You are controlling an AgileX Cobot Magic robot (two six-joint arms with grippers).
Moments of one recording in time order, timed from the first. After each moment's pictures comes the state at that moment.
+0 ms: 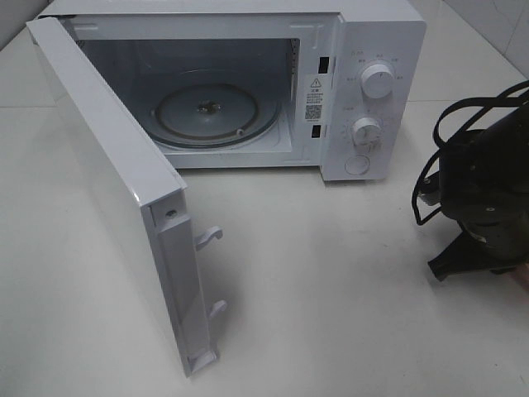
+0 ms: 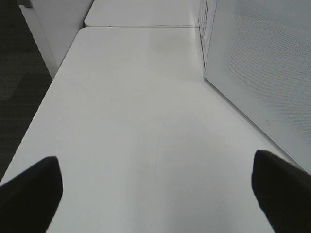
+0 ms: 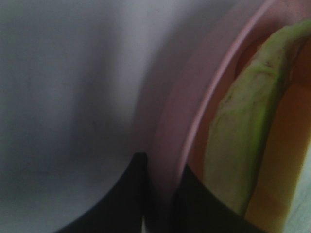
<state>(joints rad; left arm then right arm) 0.03 0.00 -0.50 0.01 1.04 0.00 0.41 1.91 -0.75 -1.03 0.76 1.10</state>
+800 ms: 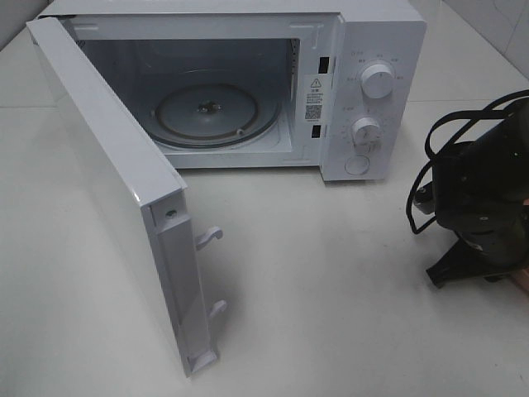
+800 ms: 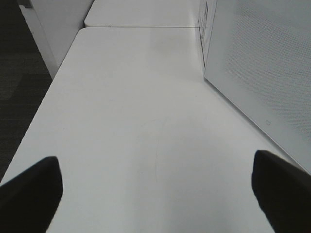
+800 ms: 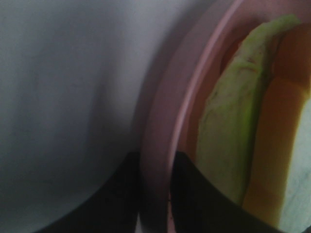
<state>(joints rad) 0.03 0.00 -0.50 0.01 1.04 0.00 0.41 1.95 -0.75 -1.05 0.75 1.12</state>
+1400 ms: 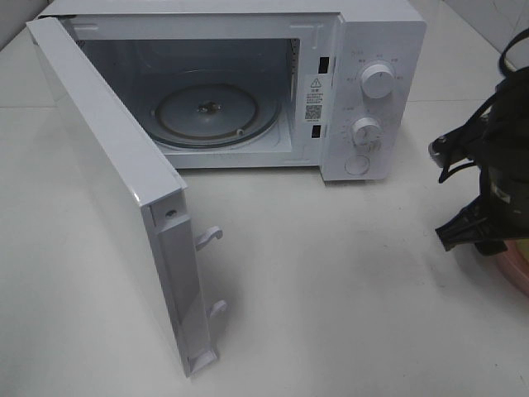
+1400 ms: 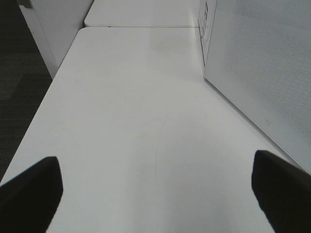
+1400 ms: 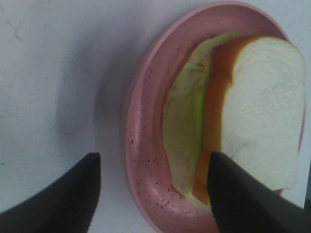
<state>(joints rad) 0.03 0.00 -0.50 0.01 1.04 0.00 0.41 1.63 -0.75 -0.81 0.77 0.82</state>
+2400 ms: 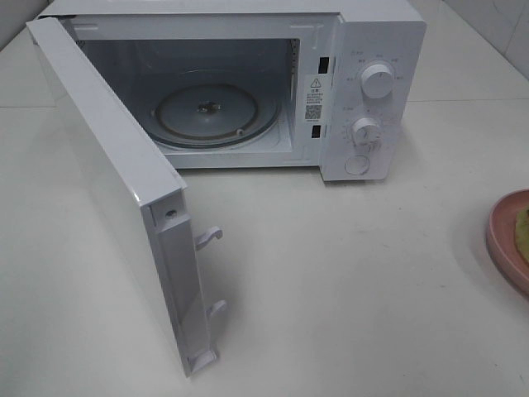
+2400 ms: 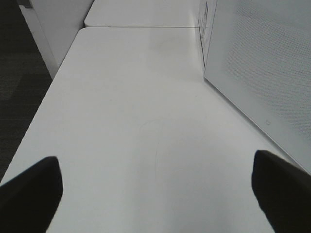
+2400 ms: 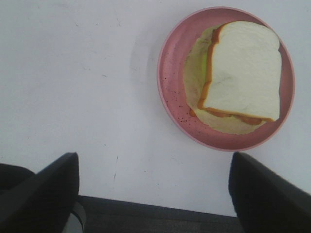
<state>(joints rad) 0.03 0.00 -0.50 0.01 1.04 0.00 0.41 0.78 -0.75 -0.31 1.12 0.26</state>
